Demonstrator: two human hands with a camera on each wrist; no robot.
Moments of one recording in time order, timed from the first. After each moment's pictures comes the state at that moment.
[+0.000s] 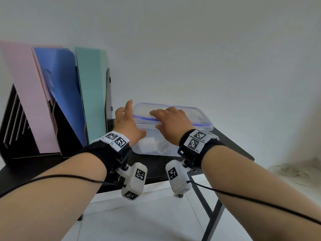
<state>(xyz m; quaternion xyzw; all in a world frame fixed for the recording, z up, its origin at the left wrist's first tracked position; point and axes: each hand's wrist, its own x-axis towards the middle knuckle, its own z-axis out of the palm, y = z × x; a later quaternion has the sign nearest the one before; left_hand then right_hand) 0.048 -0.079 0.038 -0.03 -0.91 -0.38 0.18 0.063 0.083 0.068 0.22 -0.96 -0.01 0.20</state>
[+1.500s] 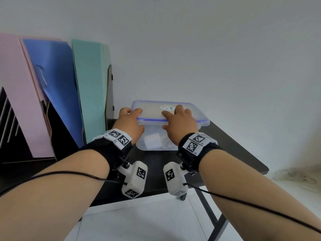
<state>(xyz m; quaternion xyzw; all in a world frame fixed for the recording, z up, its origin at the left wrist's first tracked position) 0.000 -0.094 0.033 -0.05 -0.94 -0.31 0.14 0.005 0.079 0.048 0.08 -0.98 0.02 0.19</state>
